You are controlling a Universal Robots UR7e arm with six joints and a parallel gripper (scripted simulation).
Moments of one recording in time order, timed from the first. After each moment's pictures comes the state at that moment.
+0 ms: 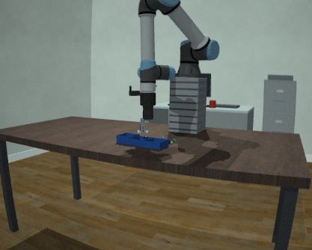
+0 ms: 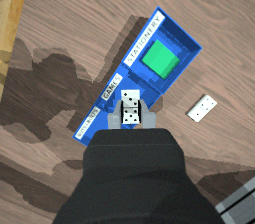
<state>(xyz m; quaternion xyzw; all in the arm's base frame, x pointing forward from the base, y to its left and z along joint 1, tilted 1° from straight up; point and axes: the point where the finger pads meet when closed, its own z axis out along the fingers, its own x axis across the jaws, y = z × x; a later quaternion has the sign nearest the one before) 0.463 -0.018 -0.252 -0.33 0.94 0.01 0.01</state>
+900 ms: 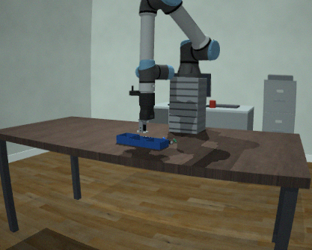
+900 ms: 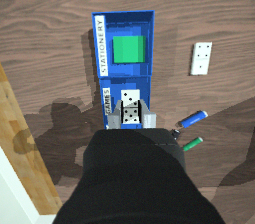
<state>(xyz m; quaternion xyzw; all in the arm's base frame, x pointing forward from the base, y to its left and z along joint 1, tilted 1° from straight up) 0.463 -0.019 -0.252 -0.01 1.00 0.01 0.00</state>
